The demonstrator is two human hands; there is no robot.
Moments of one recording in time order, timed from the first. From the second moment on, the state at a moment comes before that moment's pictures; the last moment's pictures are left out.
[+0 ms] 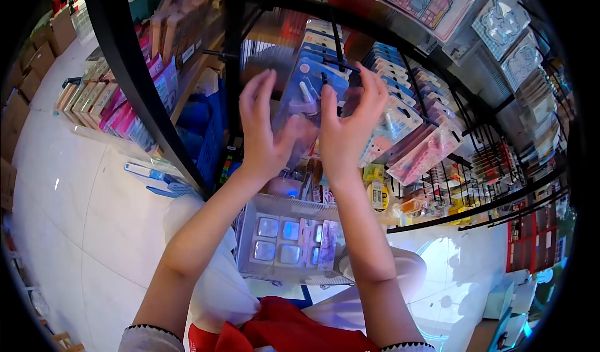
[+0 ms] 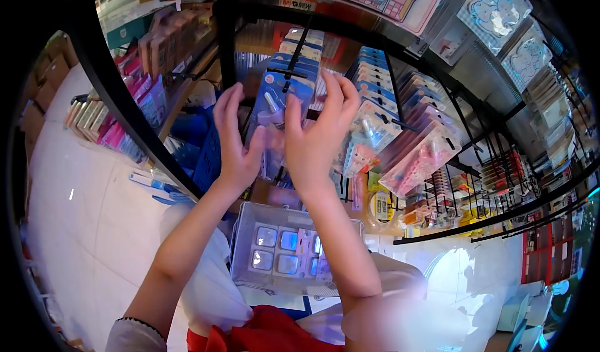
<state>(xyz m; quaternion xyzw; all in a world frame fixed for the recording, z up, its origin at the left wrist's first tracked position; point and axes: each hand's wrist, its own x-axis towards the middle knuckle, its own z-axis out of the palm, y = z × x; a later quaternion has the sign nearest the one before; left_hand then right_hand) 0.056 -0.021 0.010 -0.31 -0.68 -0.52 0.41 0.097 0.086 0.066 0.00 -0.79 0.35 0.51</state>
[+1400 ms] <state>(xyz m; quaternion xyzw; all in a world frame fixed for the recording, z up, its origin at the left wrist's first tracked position) 0.067 -0.004 -0.018 -0.38 -0.67 -0.58 0.27 0.103 0.090 0.012 0.04 -0.76 0.56 0.35</state>
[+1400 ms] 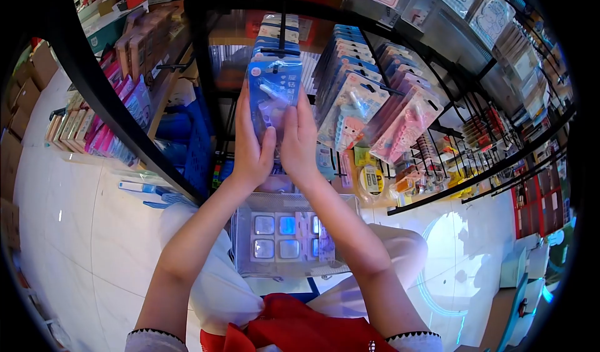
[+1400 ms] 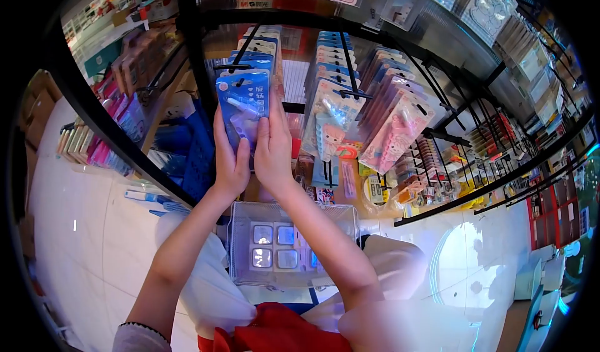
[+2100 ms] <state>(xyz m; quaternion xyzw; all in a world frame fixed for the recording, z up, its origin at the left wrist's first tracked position) 0.107 0.023 -0.034 -0.62 -0.61 -0.37 0.33 0.133 0.163 0.006 -0.06 -0.80 0.27 0.54</state>
